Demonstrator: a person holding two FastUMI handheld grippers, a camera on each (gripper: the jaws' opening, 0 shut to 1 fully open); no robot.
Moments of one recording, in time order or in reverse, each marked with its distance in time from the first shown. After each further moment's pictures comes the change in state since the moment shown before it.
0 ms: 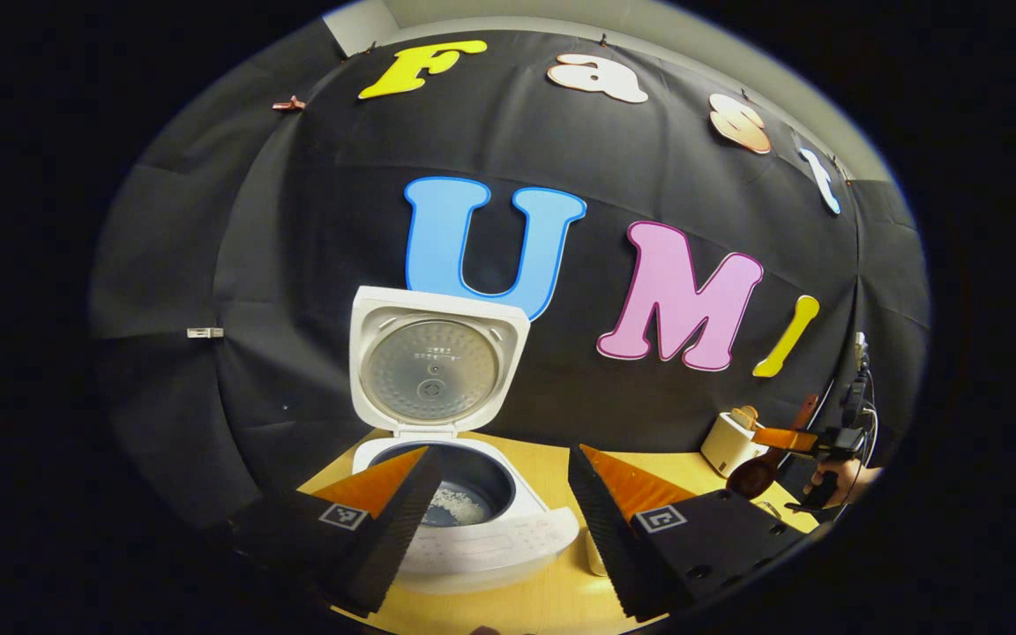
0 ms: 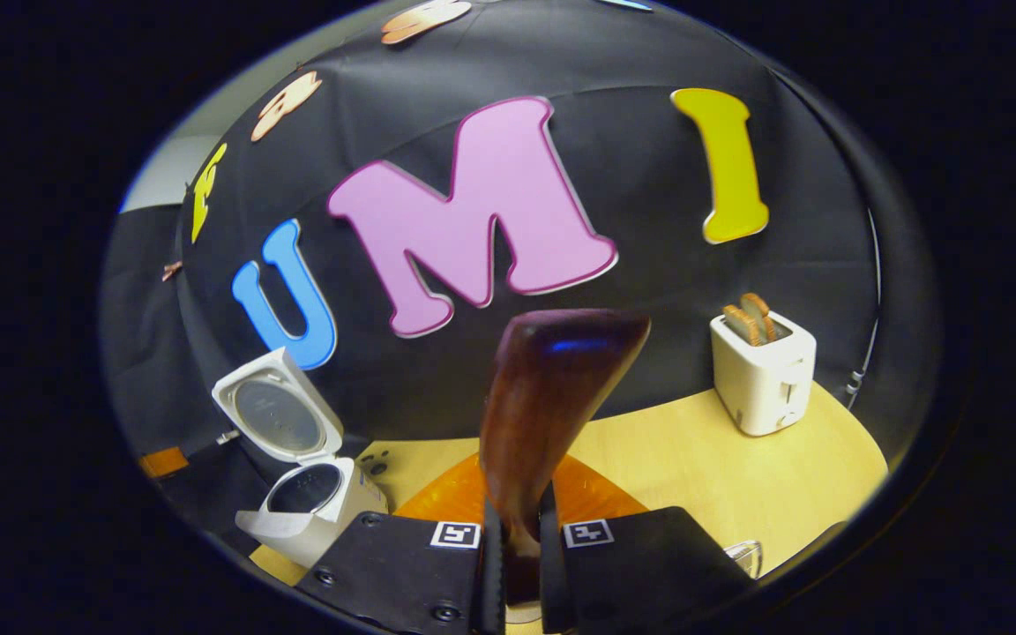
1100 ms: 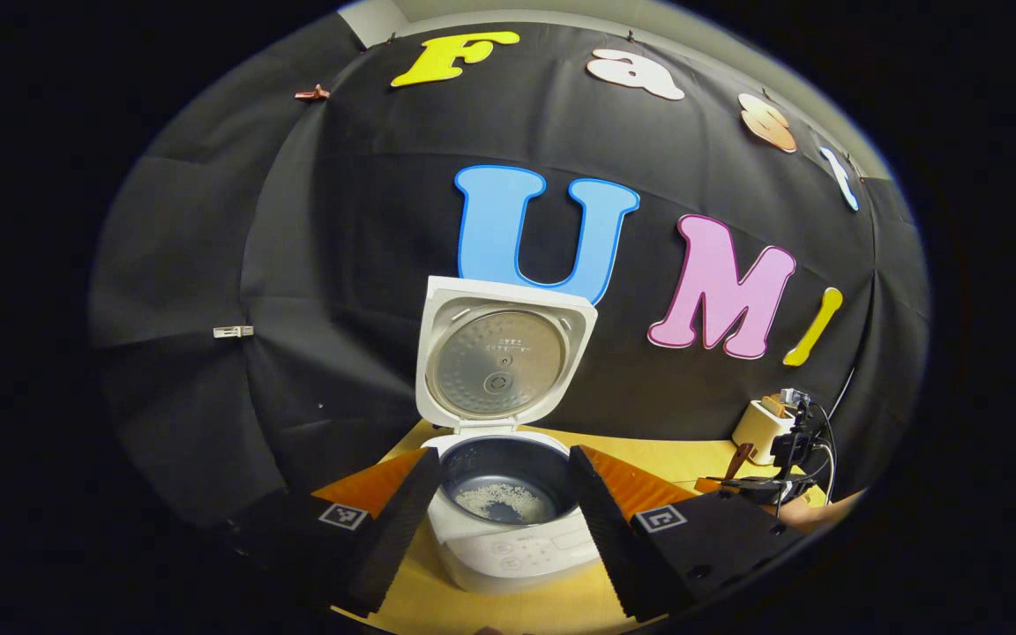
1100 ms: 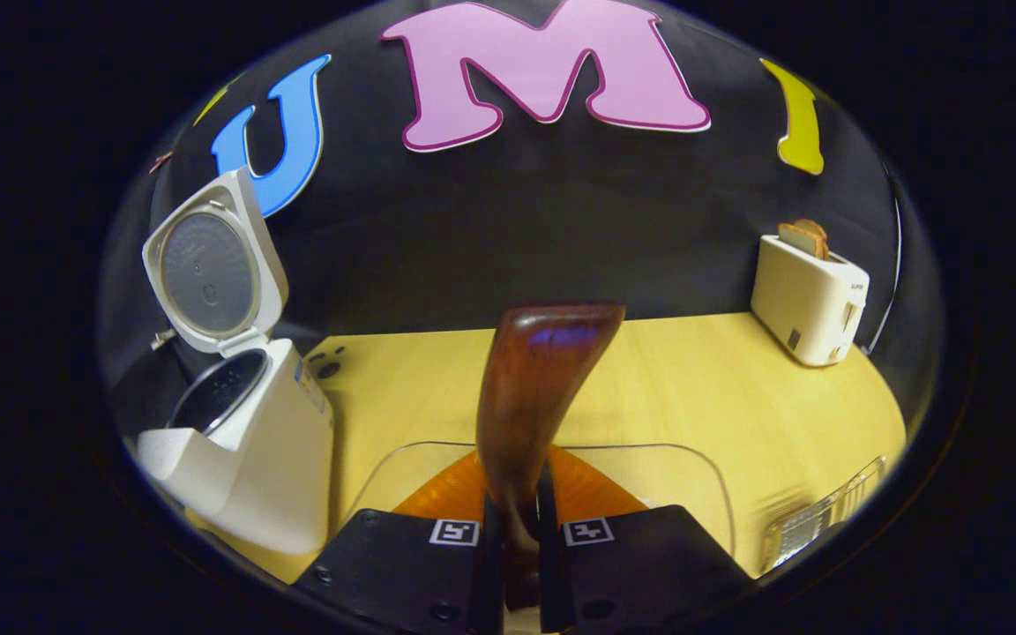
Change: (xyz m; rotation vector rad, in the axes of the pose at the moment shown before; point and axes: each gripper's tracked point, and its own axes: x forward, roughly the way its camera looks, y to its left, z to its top) left arm 0.002 0.080 0.001 0.012 0.043 0.055; right arm 0.089 0.050 -0.157 -0.083 0.233 -0.110
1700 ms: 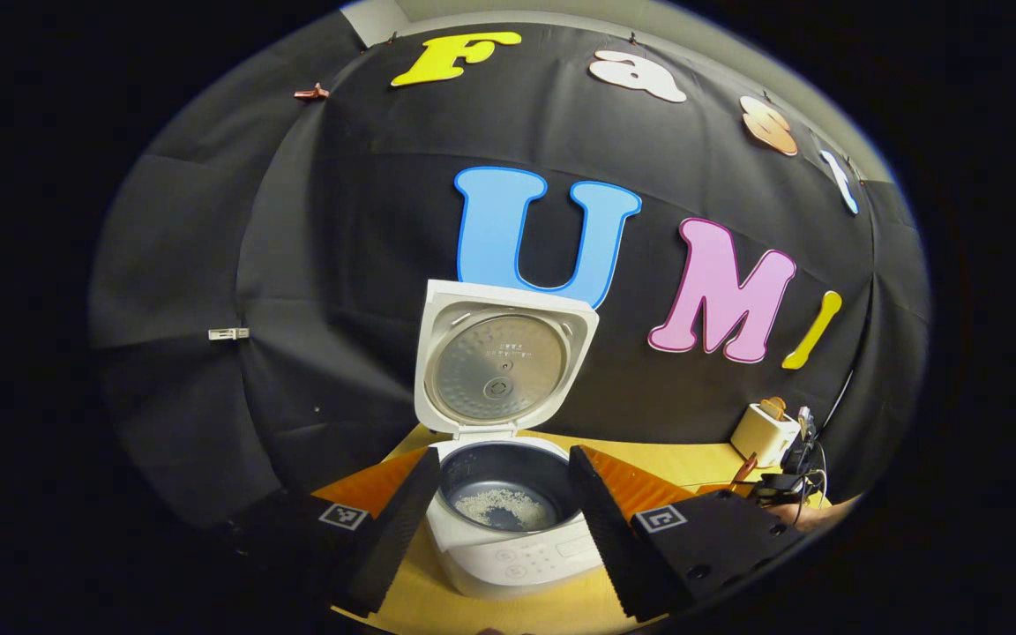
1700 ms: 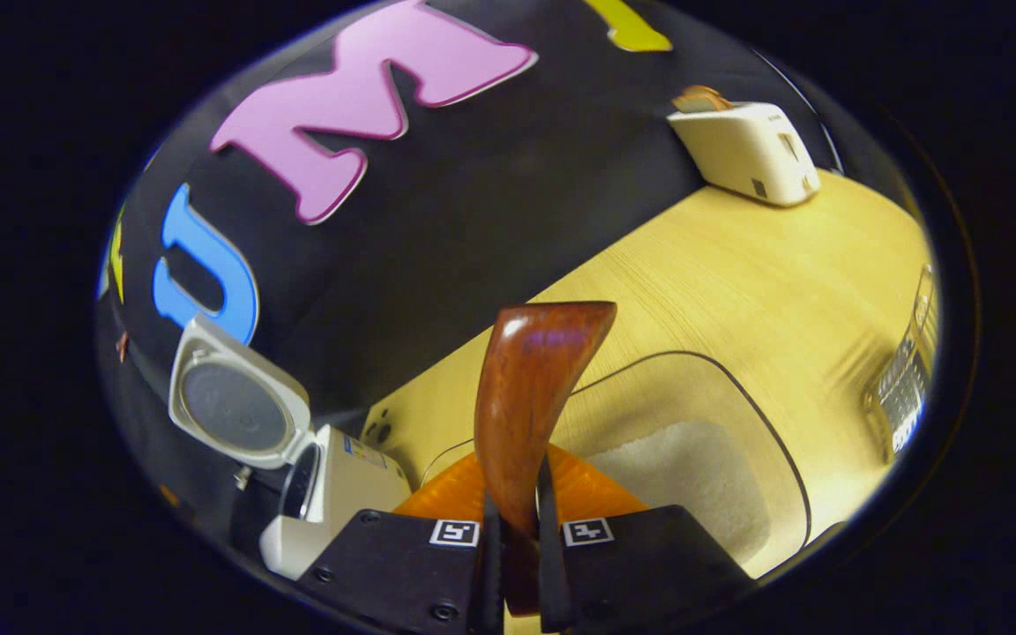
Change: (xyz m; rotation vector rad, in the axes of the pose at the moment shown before) left arm 0.004 0.000 0.007 -0.003 -0.013 -0.019; right arm -0.009 -0.006 -0.008 0.571 0.028 0.064
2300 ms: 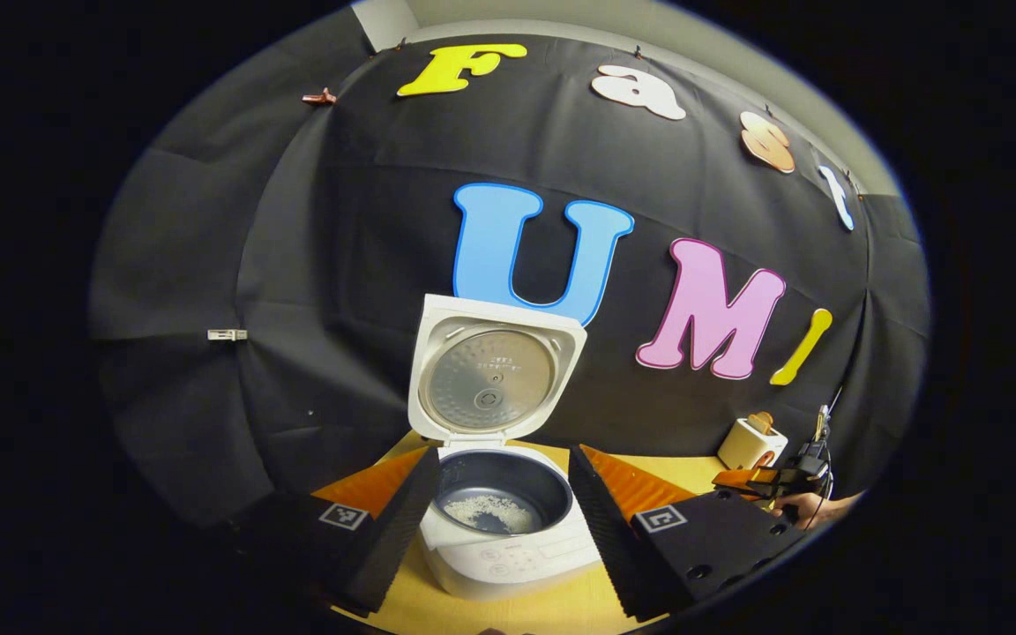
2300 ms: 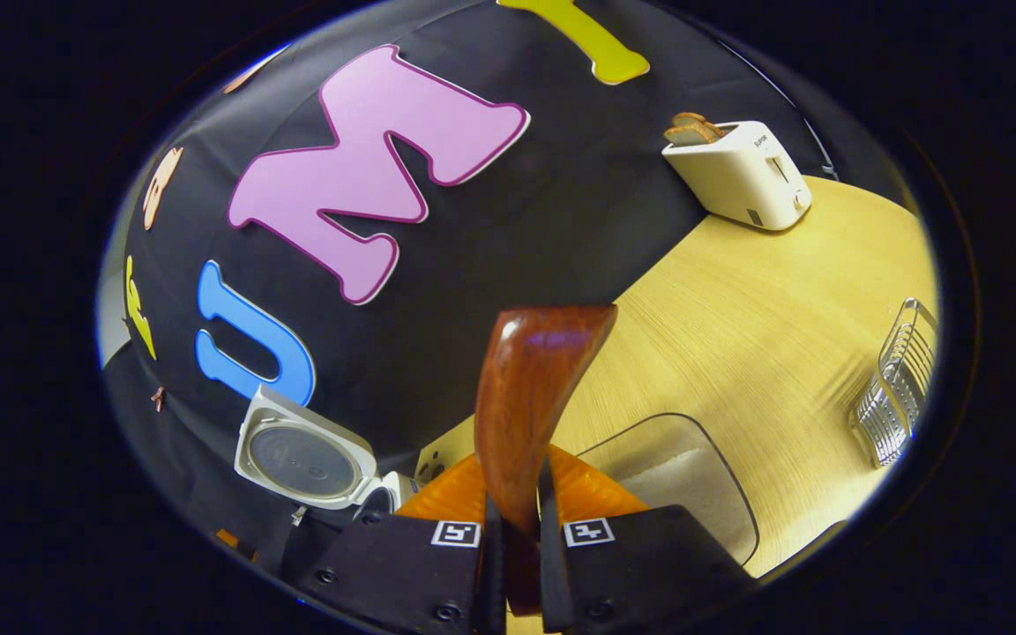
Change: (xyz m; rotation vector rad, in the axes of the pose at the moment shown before) left arm -0.016 -0.012 0.013 -0.038 -0.052 -0.028; right arm -0.047 0.038 0.067 0.049 -0.111 0.102
